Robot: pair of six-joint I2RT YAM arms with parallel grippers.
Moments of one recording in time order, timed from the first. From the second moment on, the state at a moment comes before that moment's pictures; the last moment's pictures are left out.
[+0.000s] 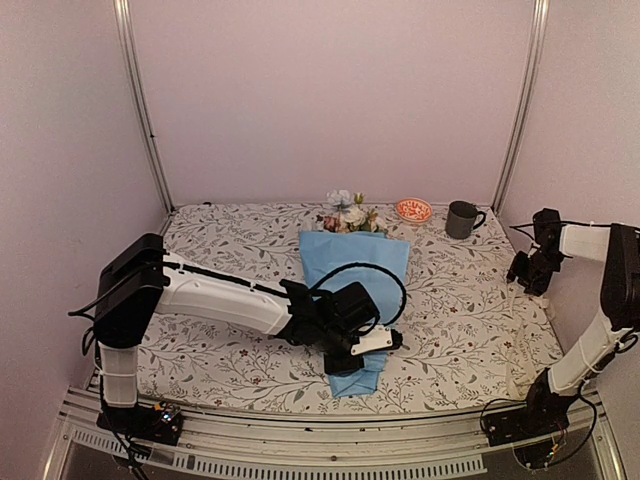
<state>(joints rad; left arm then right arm) -1.21 2.04 1.38 -0.42 -0.03 0.34 -0.18 1.58 0.96 -0.54 -0.02 0.42</state>
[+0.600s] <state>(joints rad) -1.21 2.04 1.38 -0.42 -0.01 0.39 -0.20 1.71 0.96 -0.57 -0.05 0.39</state>
